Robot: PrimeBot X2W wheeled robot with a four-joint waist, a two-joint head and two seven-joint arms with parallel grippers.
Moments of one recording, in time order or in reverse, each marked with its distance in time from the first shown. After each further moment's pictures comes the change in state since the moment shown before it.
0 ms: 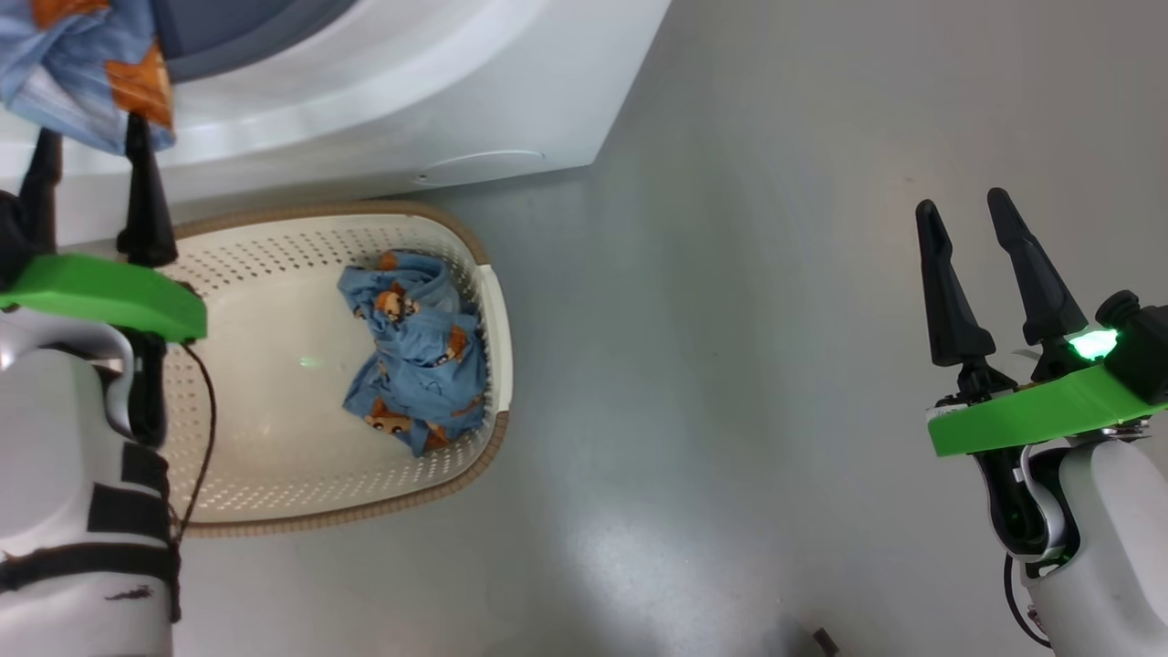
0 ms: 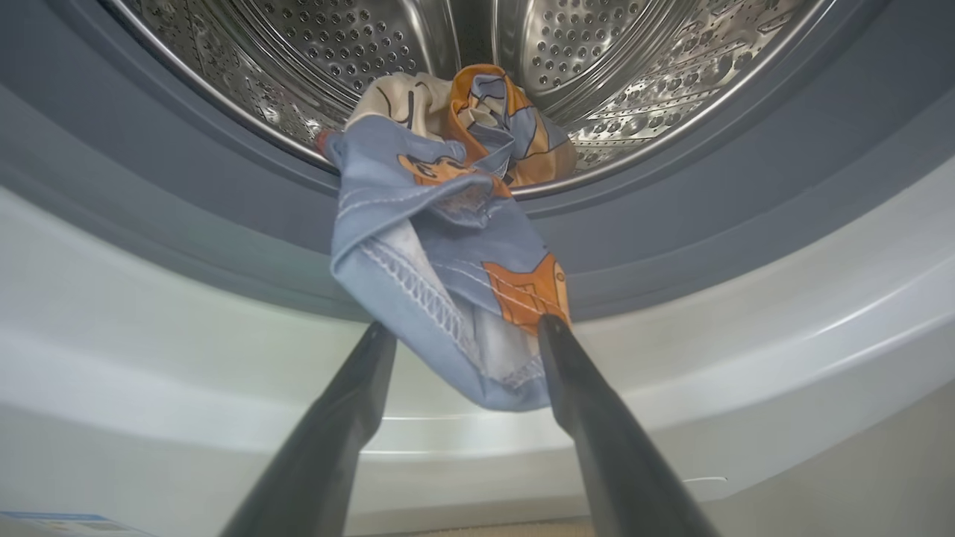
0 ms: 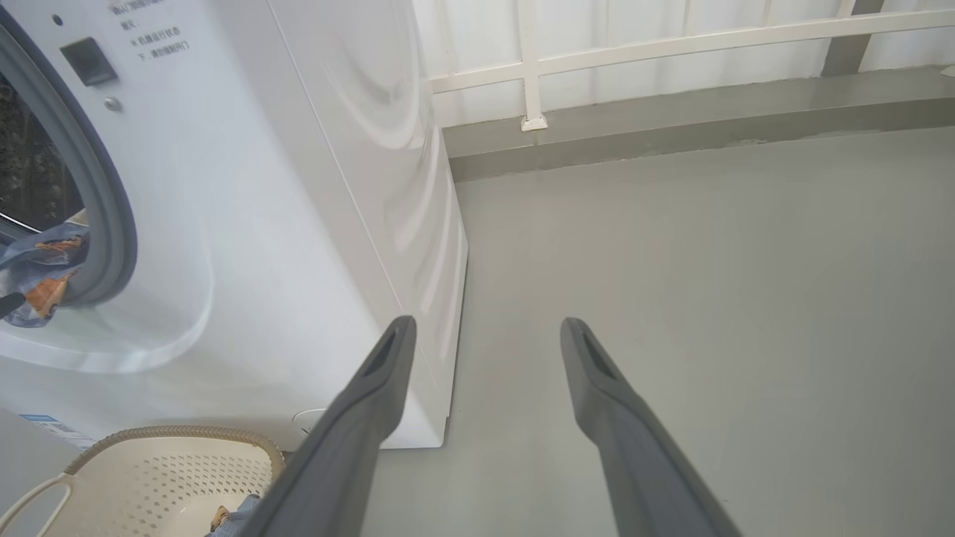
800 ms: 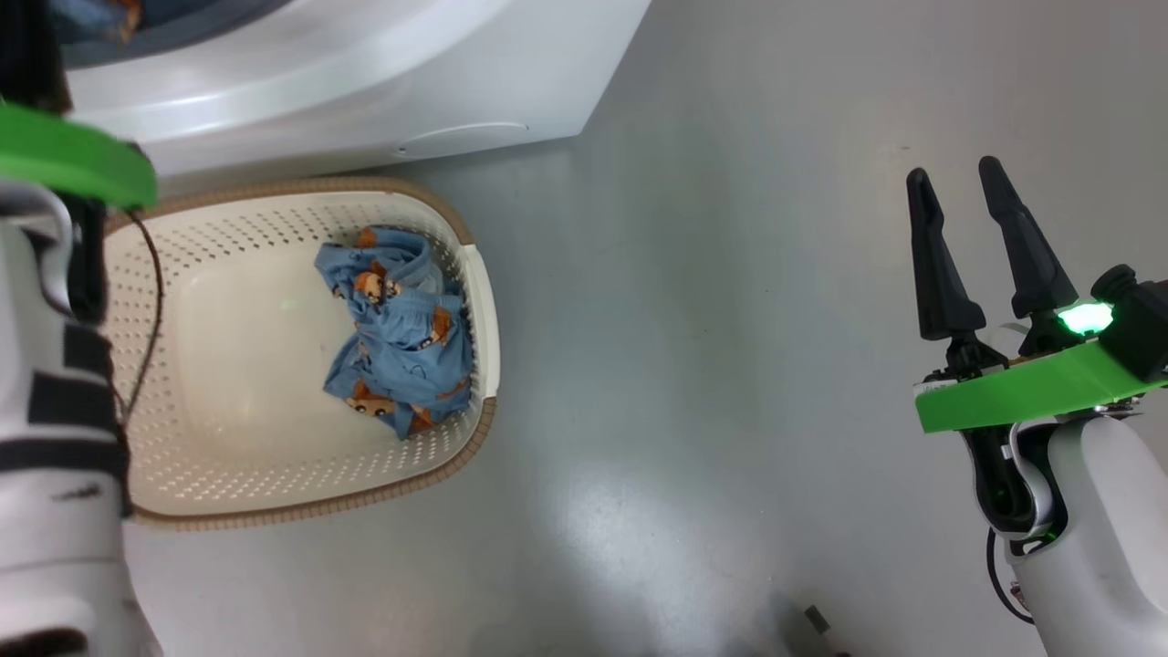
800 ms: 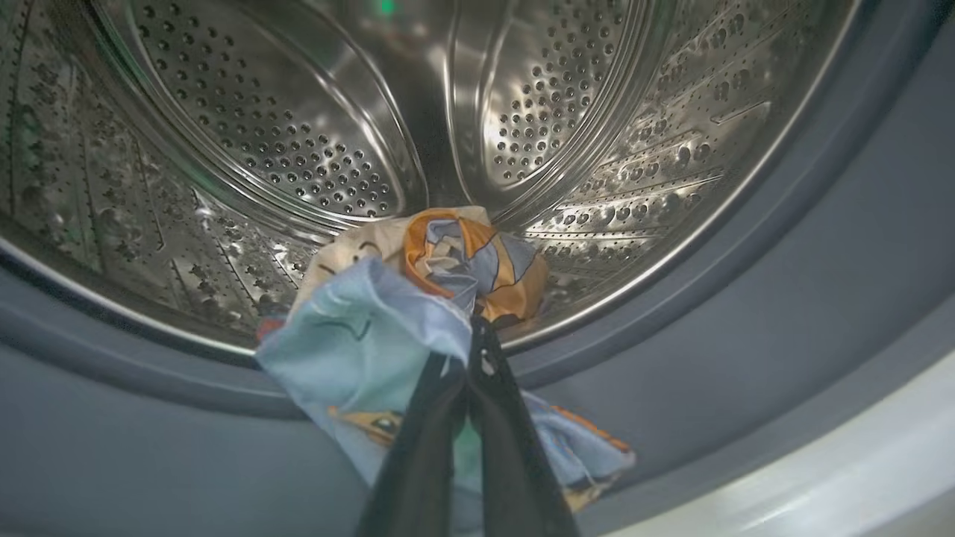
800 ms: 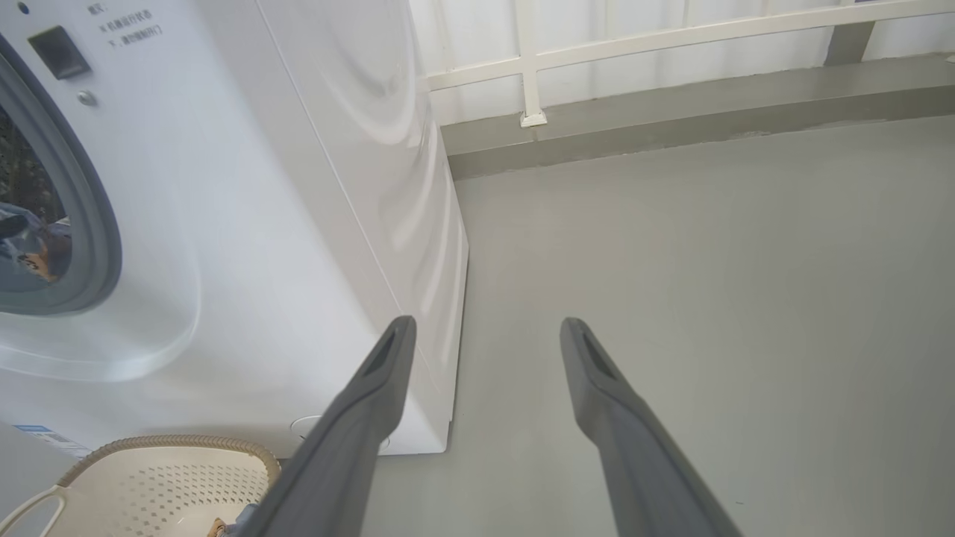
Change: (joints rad) left arm -0.193 0.040 -0.056 -0.012 0.054 0.000 0.000; right arm -0.043 0.028 0.002 -0.005 0.000 0.000 0.000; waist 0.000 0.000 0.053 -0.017
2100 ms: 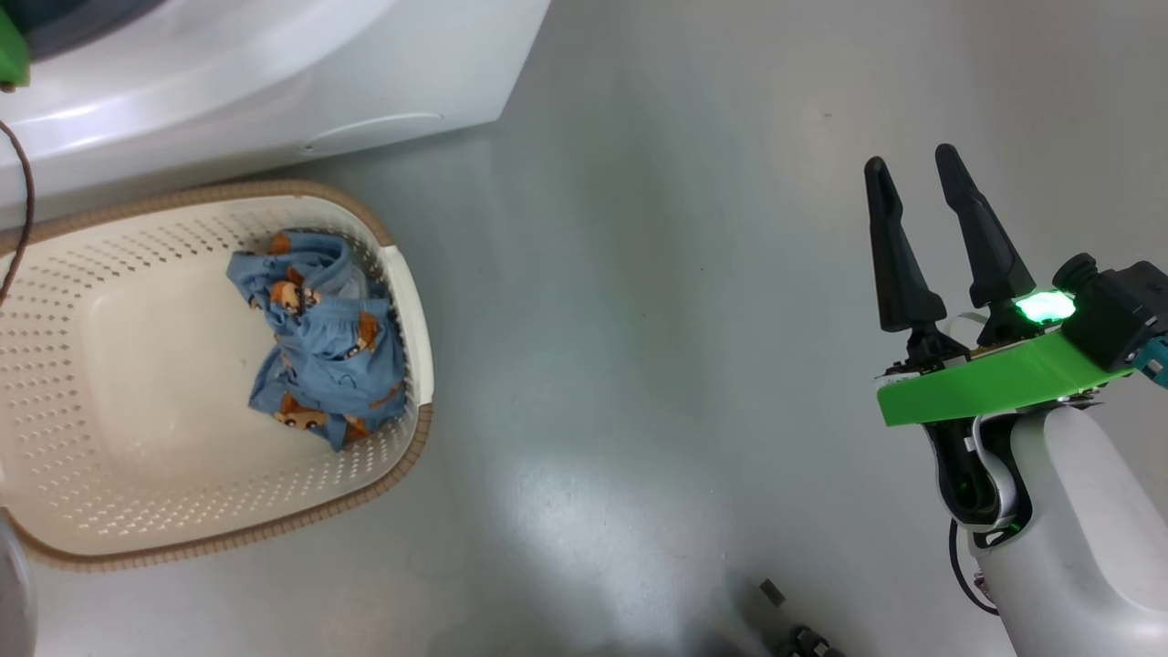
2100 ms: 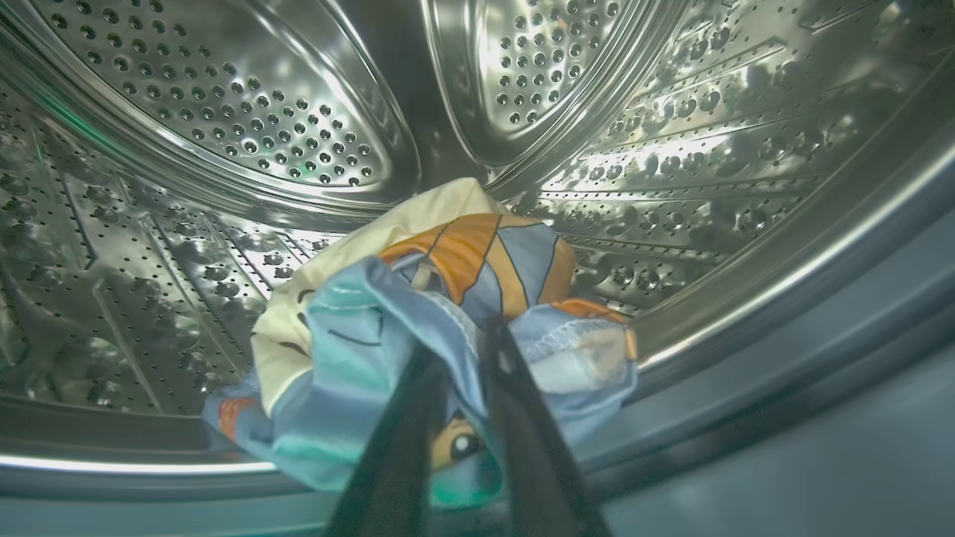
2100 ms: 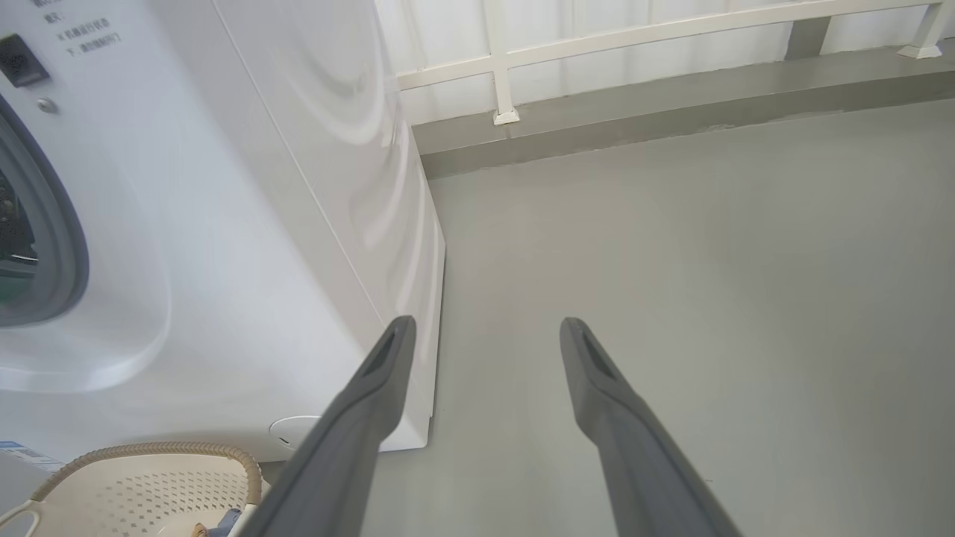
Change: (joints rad) left arm -0.391 0.120 -0.114 0.494 0.073 0.074 0.001; right arm -0.033 0.049 0.034 0.005 0.009 0.000 0.000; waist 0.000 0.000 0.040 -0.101
